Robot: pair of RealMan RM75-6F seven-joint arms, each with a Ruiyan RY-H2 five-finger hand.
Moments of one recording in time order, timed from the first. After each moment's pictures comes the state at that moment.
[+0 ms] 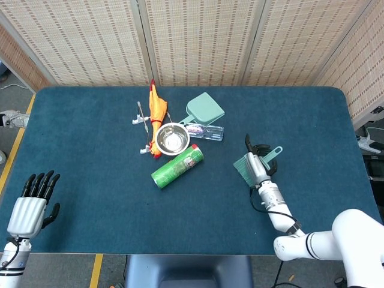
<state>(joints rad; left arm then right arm) -0.16 -1.30 -0.04 -1.37 1.54 1.48 0.12 0.99 -1.53 -0.21 -1.47 -0.67 1.27 -1.90</state>
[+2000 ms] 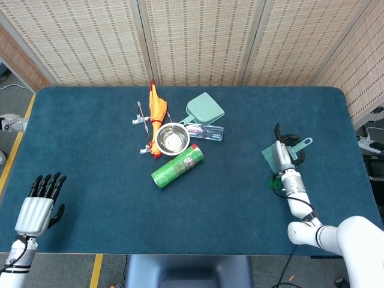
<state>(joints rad) -0.18 -1.34 -0.03 -1.34 1.53 1.44 0.17 0.90 -1.56 -0.22 -1.13 -0.64 1.14 -1.84</state>
